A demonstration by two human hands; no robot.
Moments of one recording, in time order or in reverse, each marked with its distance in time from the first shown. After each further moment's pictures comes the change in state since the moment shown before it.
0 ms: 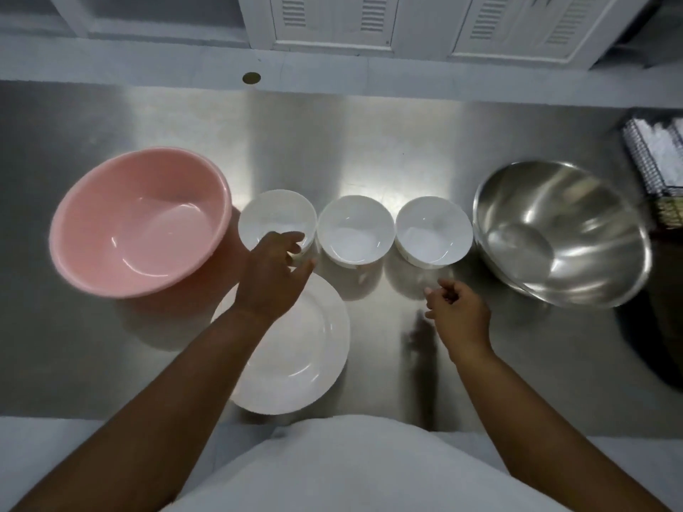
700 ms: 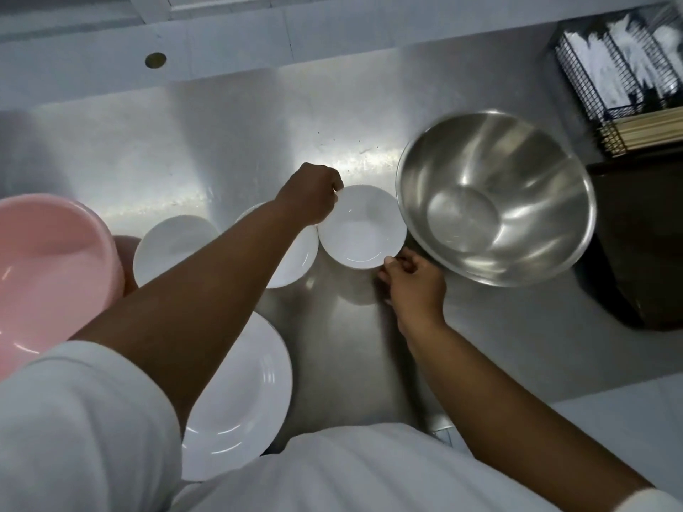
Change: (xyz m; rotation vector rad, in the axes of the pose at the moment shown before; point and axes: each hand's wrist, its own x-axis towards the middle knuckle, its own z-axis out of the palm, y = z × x) left_hand 0.174 0.103 0.153 0.337 -0.512 0.263; right_hand 0.055 -0.013 -0.007 0.380 0.103 0.236
